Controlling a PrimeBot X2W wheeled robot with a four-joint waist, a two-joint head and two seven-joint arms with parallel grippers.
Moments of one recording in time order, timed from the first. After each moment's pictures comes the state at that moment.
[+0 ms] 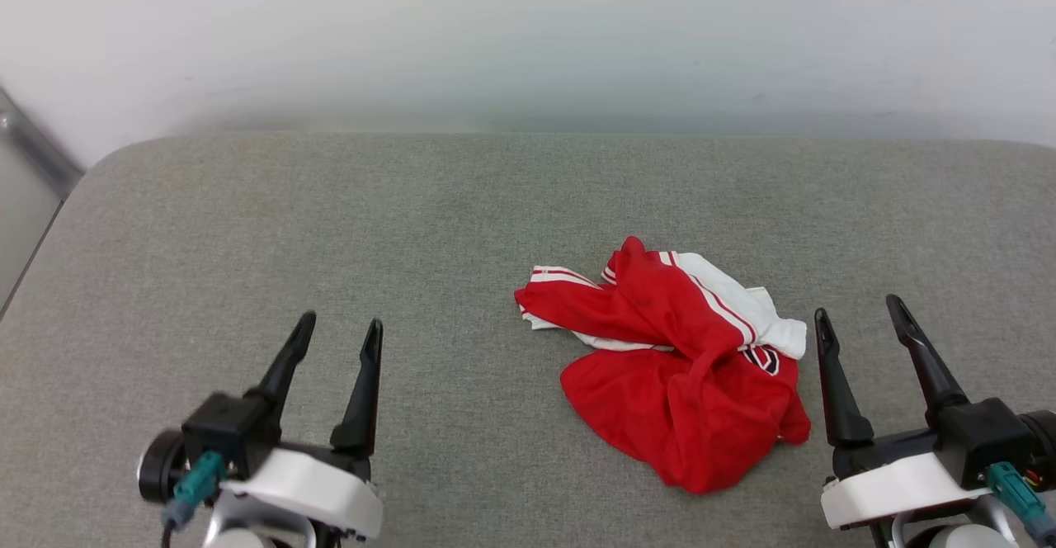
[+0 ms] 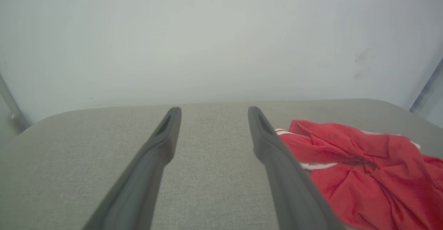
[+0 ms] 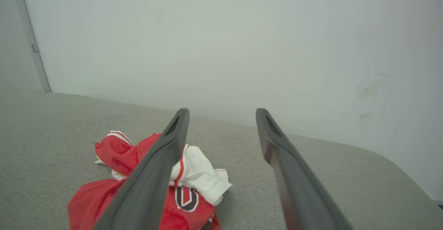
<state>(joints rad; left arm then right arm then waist) -0.12 0.46 -0.46 -0.02 -0.56 0.23 -0.26 -0.02 -0.05 -0.03 0.02 -0.04 0.13 -0.26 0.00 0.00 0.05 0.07</state>
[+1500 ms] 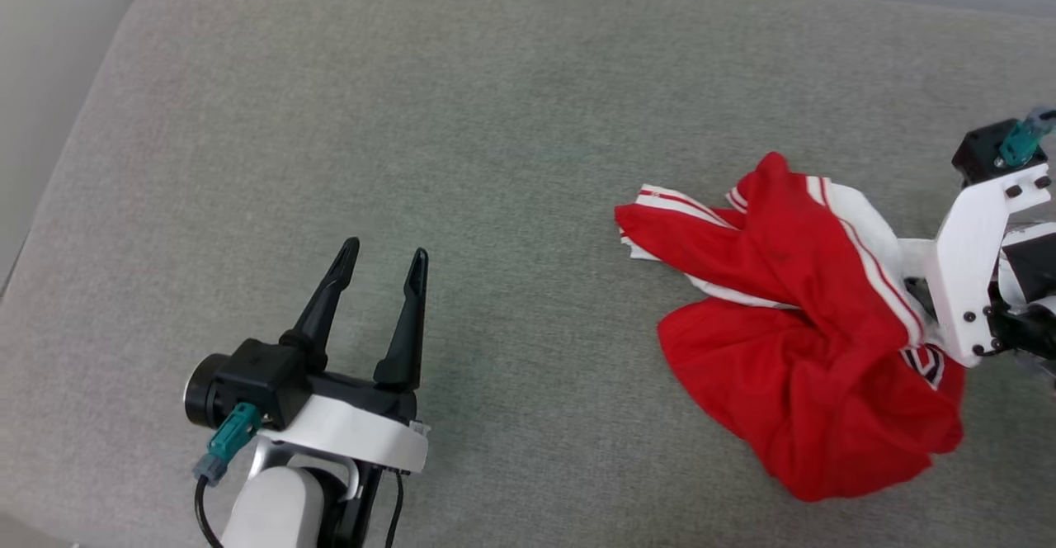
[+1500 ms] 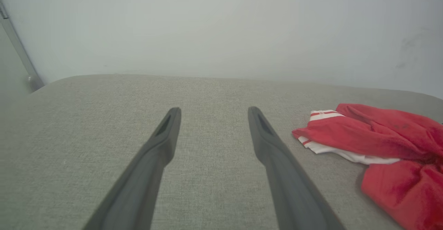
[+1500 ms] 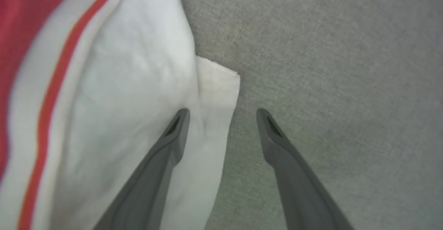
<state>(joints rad) -0.17 0.10 -0.16 0.05 -0.23 -0.12 -0.26 -0.54 -0.43 0.13 0.15 0.32 0.13 1.12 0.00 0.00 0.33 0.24</state>
